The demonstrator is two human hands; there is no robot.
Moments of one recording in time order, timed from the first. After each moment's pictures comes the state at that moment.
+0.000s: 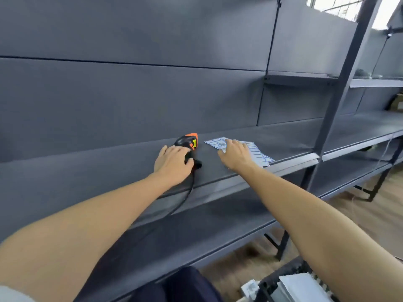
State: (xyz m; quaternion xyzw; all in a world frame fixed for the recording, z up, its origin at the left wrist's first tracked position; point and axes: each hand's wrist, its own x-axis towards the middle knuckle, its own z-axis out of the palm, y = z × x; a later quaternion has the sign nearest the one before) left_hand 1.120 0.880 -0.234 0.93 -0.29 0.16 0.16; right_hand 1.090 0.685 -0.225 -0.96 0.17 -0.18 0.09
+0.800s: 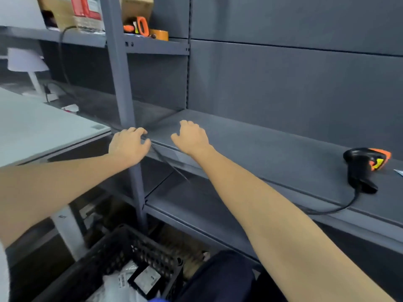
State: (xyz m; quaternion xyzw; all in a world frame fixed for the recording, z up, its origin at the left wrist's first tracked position) left_hand 0.955 1.267 -0.256 0.94 0.25 0.24 0.05; right_hand 1.055 1.122 -0.225 -0.90 -0.38 -0.07 0.19
